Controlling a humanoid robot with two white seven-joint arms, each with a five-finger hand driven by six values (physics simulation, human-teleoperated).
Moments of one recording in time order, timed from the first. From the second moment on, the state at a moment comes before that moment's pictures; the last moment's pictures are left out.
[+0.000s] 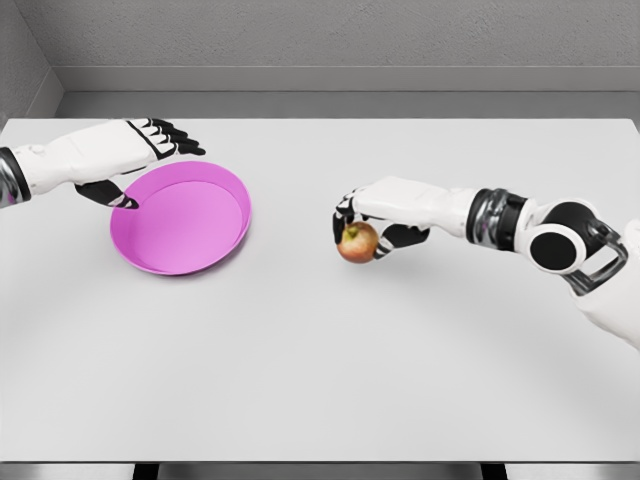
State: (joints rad) left arm -0.68 0.84 -0.61 -1.38 -0.41 -0.61 -0.38; right arm -0.68 -0.66 0.80 -1.75 0.22 -0.04 0.57
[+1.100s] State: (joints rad) left arm -0.71 0.82 -0.67 -1.47 -0.58 -0.61 -0.30; right arm -0.39 -0.99 0.26 -1.73 0.21 -0.19 0.56
